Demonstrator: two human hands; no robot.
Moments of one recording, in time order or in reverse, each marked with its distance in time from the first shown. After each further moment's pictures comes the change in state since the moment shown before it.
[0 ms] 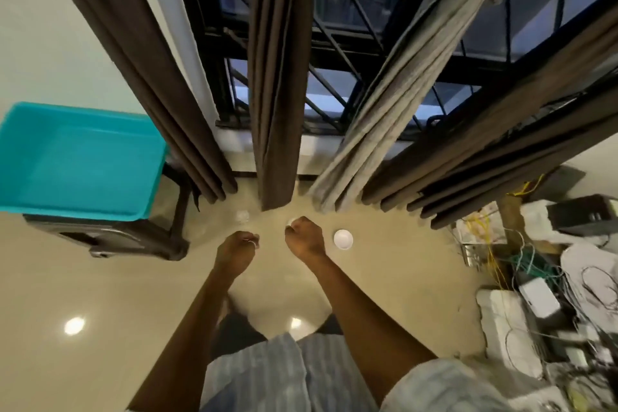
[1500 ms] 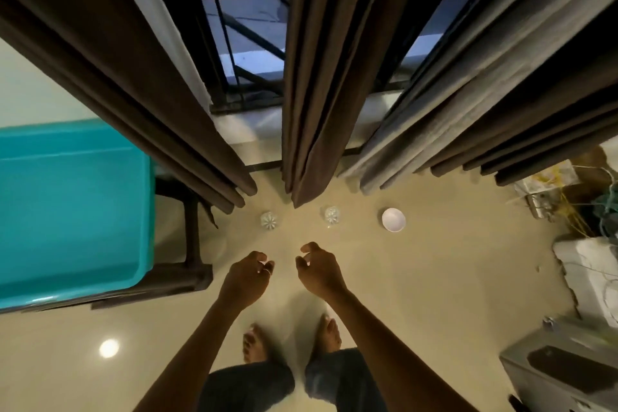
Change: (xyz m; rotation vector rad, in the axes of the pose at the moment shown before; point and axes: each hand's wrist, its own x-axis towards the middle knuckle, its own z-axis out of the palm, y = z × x) left_hand 0.220 -0.113 -0.057 0.610 -0.226 0.134; right_hand 0.148 0.006 0.211 0.120 -0.080 0.074
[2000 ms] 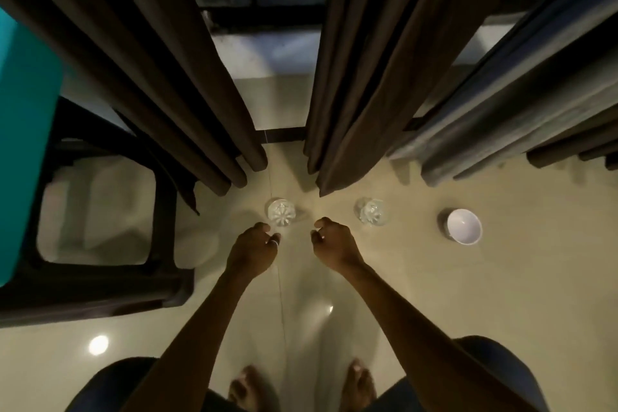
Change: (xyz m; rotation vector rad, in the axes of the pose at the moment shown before) left_hand 0.270 -0.119 0.125 -0.006 0.137 -0.057; right_hand 0.265 0.122 0.141 -0.148 0.046 -0.109
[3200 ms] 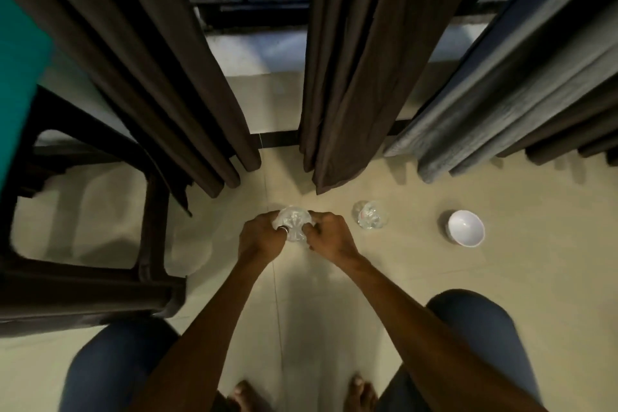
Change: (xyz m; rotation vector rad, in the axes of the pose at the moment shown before) left_hand 0.016 0.025 0.022 -0.153 0.186 0.039; right_hand 0.023 0.017 0.010 0.170 0.105 -0.156
